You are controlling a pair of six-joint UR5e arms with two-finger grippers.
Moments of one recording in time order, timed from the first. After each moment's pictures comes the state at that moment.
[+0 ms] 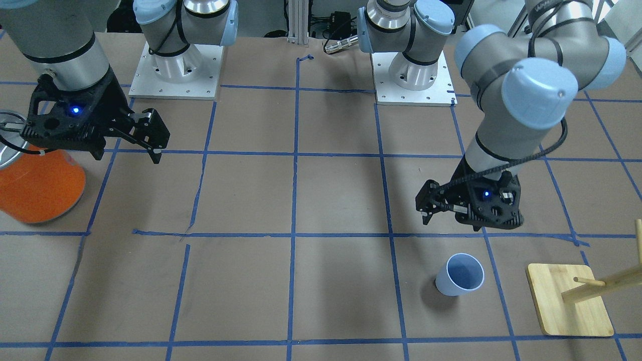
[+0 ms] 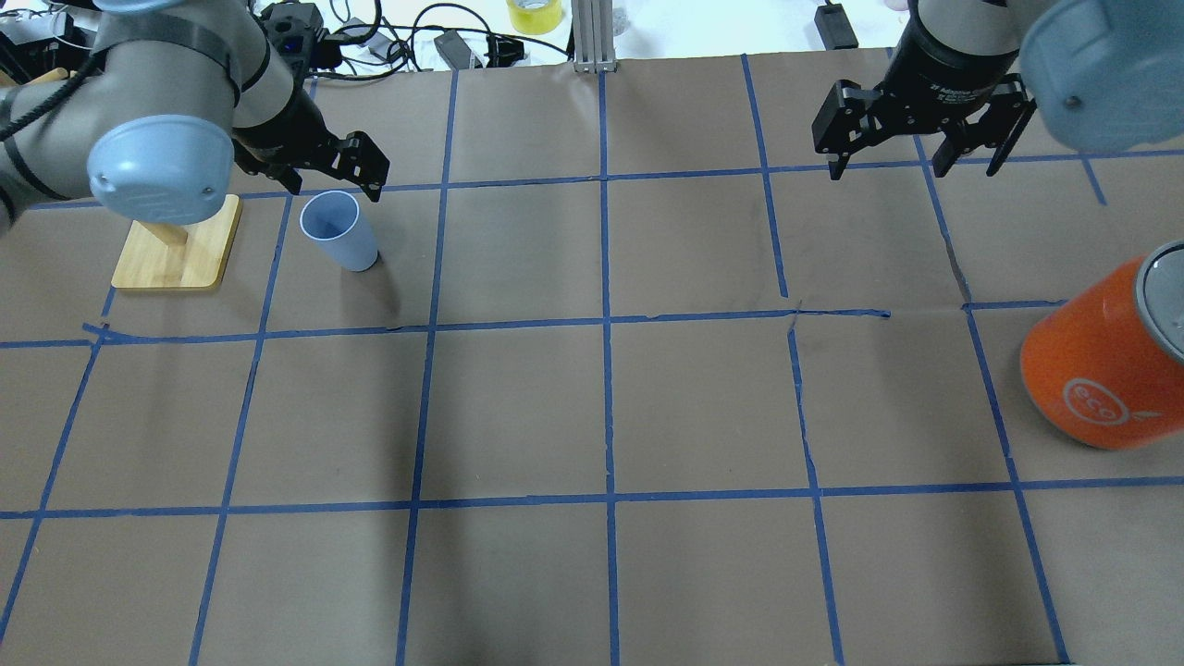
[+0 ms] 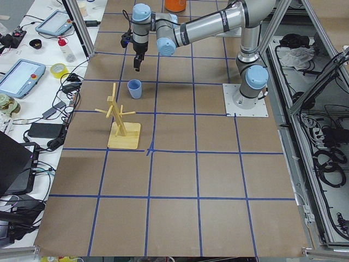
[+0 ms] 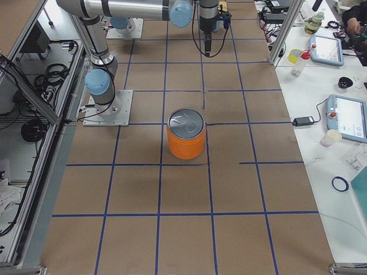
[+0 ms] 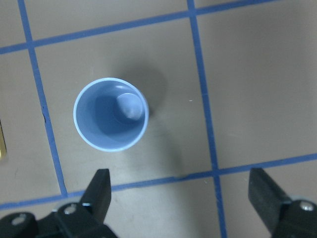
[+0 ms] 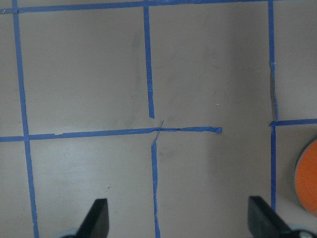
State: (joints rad) left arm -1.51 -1.75 -1.63 -1.18 1.56 0.18; right arm 1.54 -1.51 1.56 -1.70 -1.59 0.01
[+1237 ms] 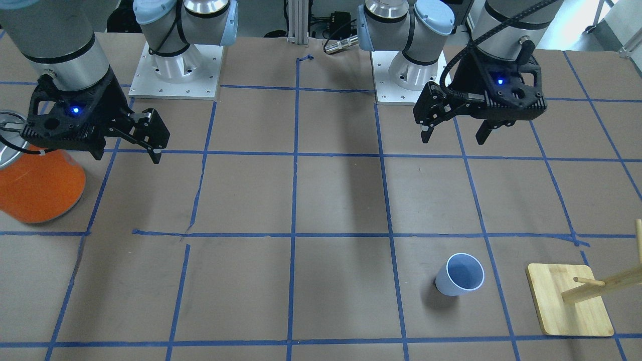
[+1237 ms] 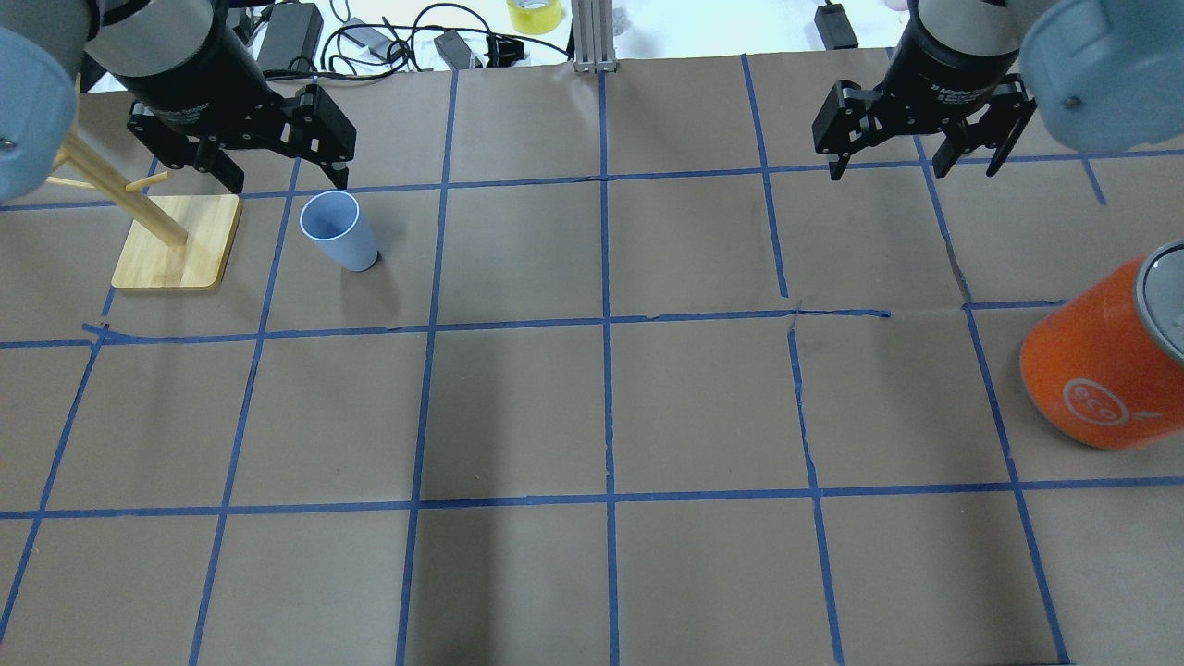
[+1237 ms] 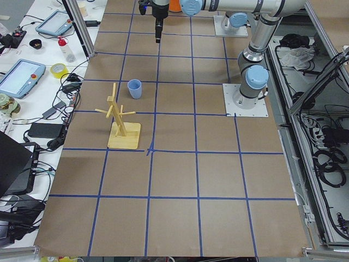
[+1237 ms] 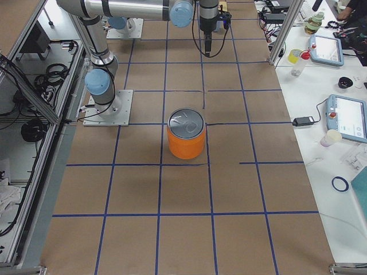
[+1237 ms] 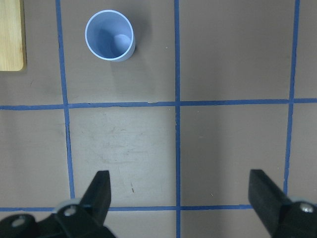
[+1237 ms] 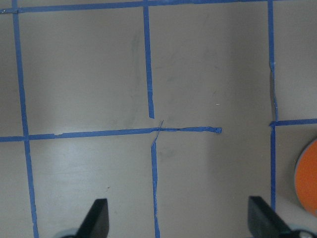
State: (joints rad) left arm -1.54 -1.57 -1.53 -1.49 1.56 0.03; right arm 1.54 -1.51 1.56 -1.70 -1.59 0.01
